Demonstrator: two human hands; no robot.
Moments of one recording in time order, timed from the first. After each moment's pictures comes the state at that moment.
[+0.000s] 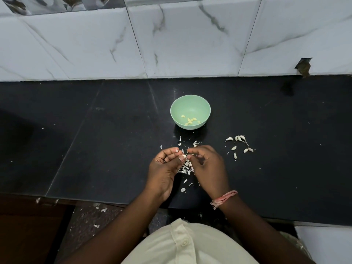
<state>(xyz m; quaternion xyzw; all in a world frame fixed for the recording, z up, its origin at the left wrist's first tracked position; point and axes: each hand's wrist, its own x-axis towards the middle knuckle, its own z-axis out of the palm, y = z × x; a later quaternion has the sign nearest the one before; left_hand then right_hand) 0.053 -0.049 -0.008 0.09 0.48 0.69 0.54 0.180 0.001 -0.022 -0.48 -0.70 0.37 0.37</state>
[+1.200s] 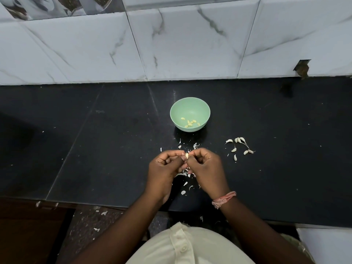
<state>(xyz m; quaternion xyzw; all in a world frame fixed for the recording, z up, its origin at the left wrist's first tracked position) 0.055 -0.052 0.002 0.18 0.54 0.65 0.50 0.171 -0.002 -0.003 -0.50 -0.53 0.58 0.37</state>
